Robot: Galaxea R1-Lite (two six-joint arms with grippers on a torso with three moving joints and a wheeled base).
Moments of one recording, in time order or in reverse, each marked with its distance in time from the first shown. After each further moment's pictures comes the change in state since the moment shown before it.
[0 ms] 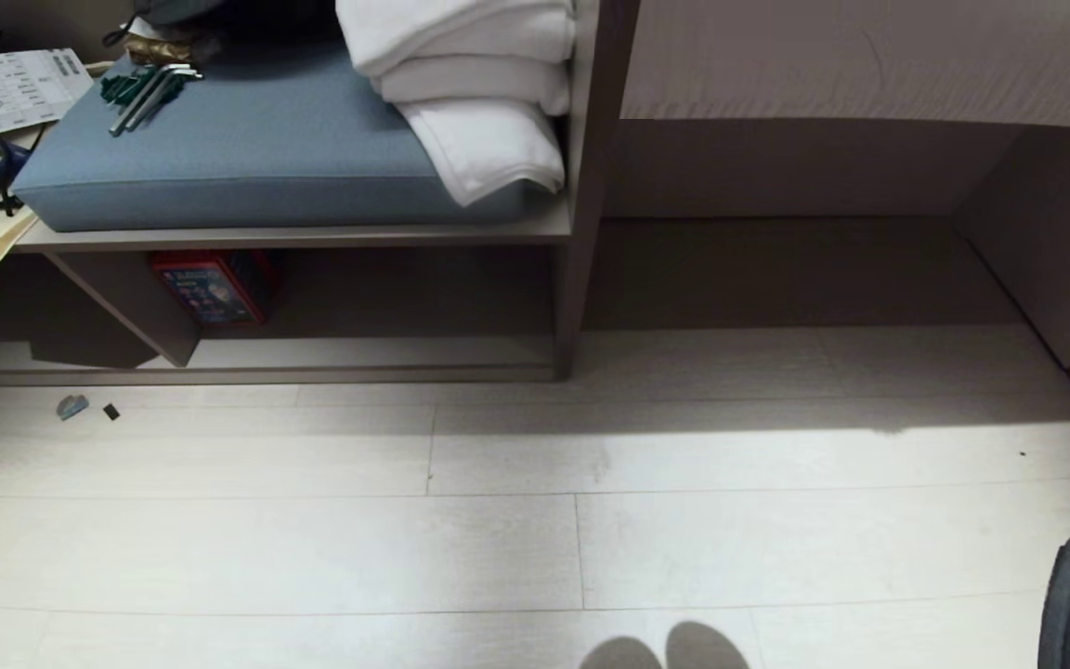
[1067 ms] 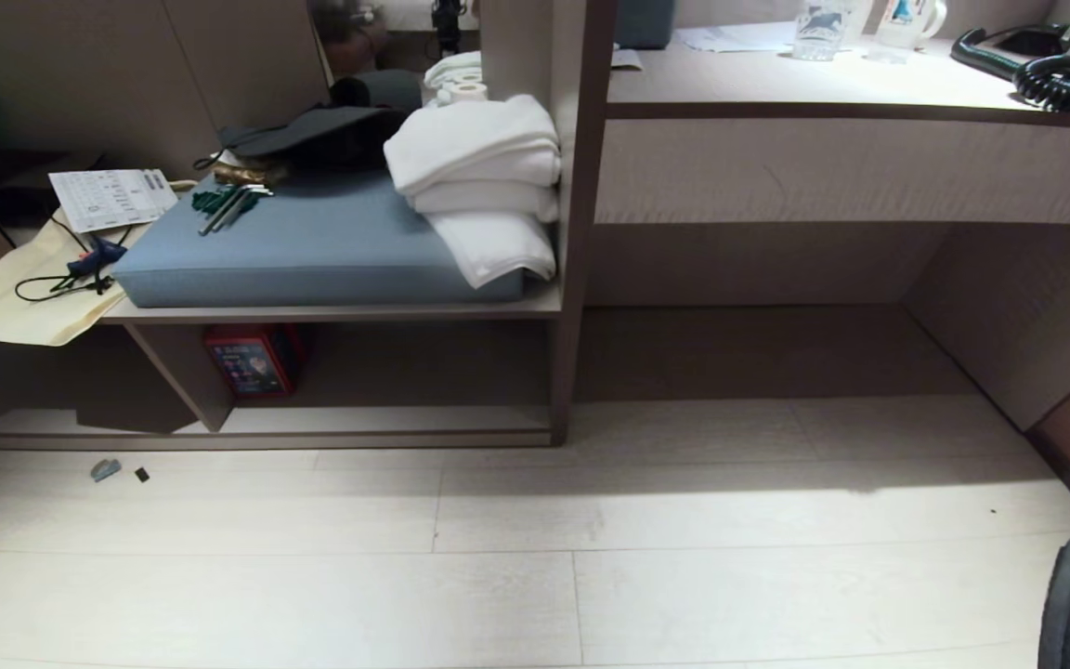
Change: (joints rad) left arm 0.000 0.000 0.000 0.000 -0.001 0.001; right arm 0.000 0.000 0.000 -0.001 0.004 -0.023
